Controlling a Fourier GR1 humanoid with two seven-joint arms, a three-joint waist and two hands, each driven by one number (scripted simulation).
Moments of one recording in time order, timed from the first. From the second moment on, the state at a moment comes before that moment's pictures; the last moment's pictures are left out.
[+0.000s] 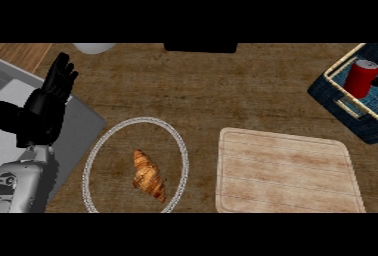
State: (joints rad) left arm -0.29 0.26 0.07 -1.56 0.02 0.10 0.16; right arm -1.12 -0.72 -0.07 -0.07 0.90 -0.25 0.32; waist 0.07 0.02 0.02
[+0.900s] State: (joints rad) left arm -0.25 0.26 0.11 -1.57 0.00 0.11 0.17; right arm -1.08 -0.82 -0.41 -0.20 0.57 -0.44 0.24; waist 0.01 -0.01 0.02
